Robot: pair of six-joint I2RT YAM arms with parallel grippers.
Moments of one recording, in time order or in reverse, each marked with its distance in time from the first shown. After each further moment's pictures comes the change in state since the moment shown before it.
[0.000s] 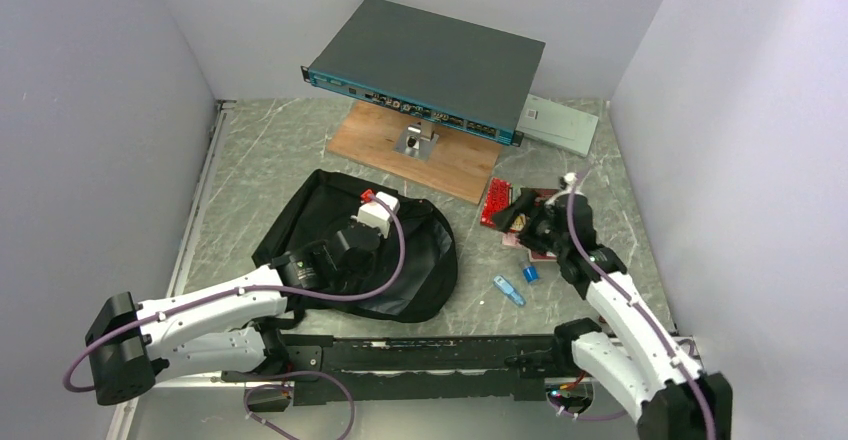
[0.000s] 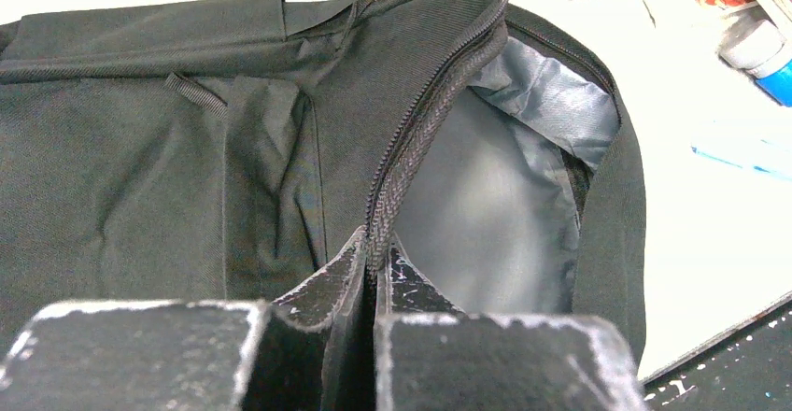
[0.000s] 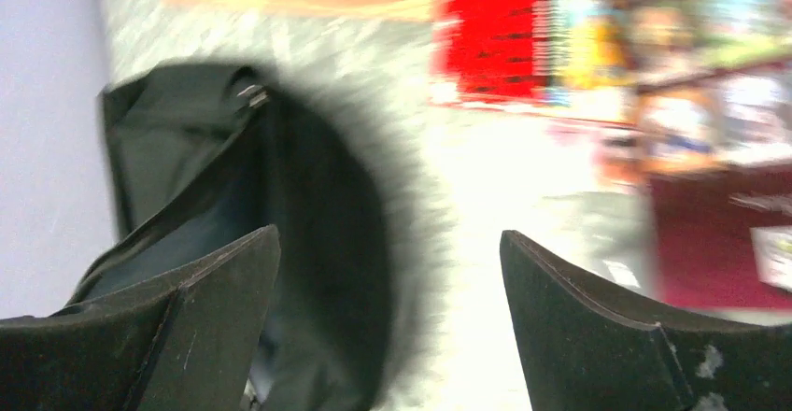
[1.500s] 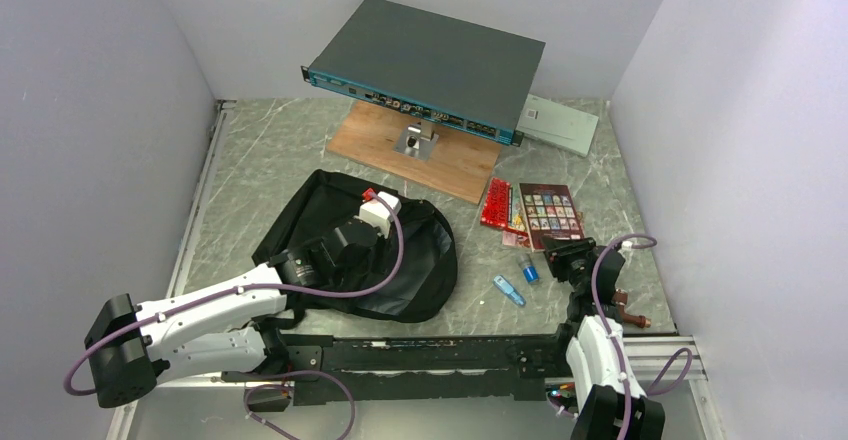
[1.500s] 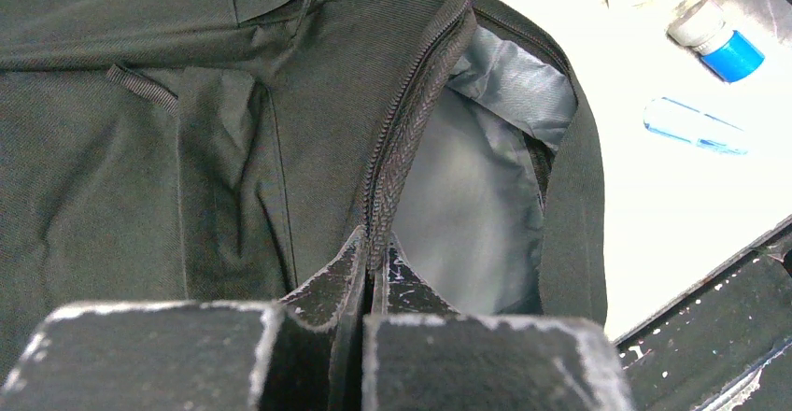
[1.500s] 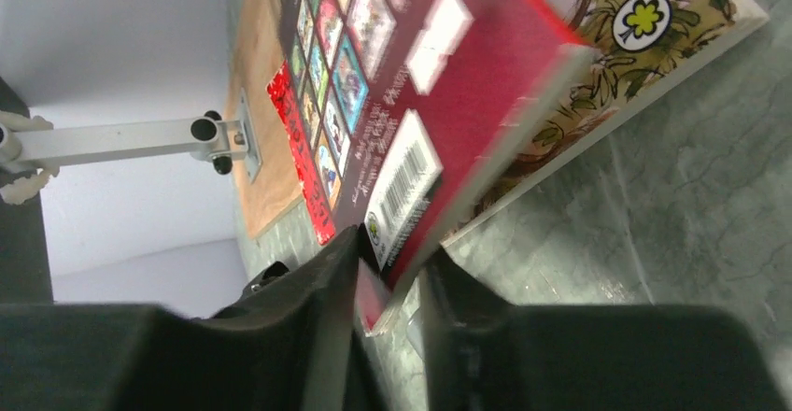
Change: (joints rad) left arm 0.031 -0.002 0.001 -0.005 0.126 -0.019; right arm -0.618 -0.190 -0.541 0.411 -0.142 0.353
